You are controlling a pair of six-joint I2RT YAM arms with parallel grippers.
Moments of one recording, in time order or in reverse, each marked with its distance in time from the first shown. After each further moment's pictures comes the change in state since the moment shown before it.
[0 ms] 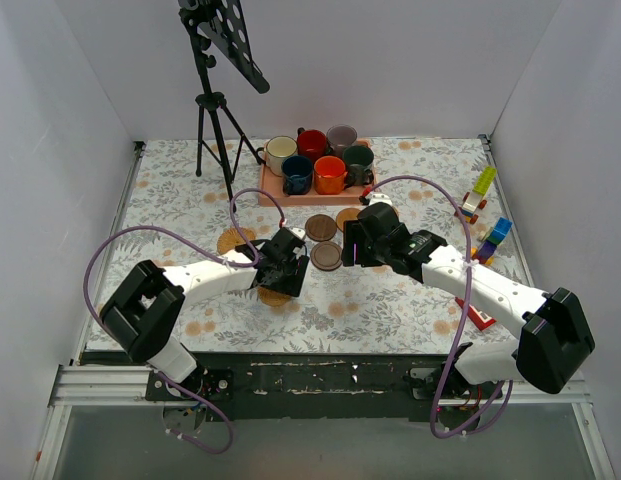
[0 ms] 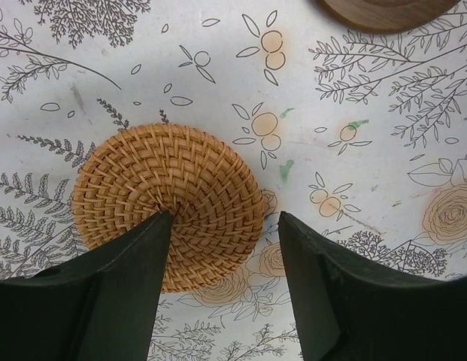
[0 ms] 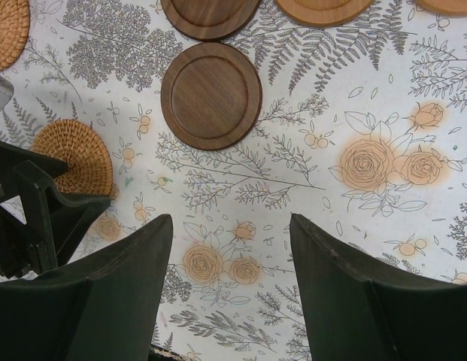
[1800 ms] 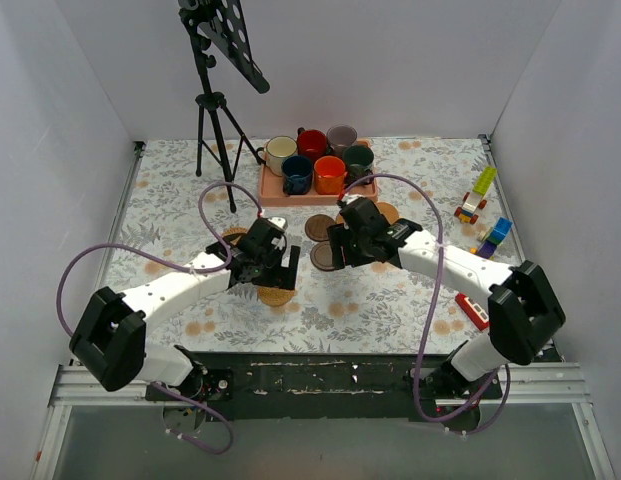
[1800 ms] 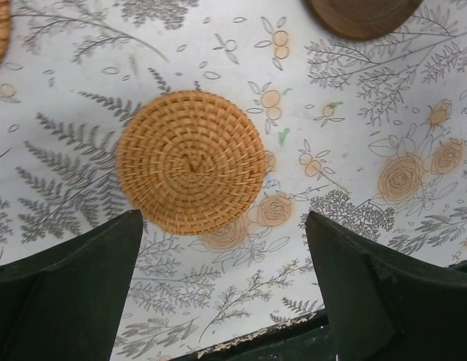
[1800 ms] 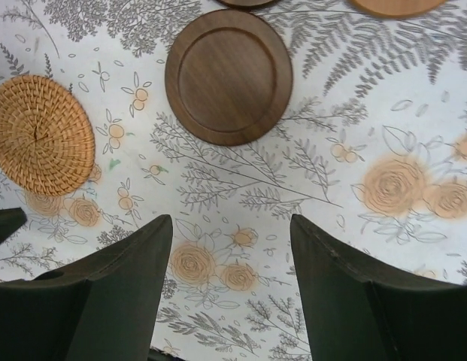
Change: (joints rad) left arm 0.103 -0.222 0.000 -0.138 0.066 -0.053; right arm 0.018 0.226 0.132 -0.043 -0.106 -0.148
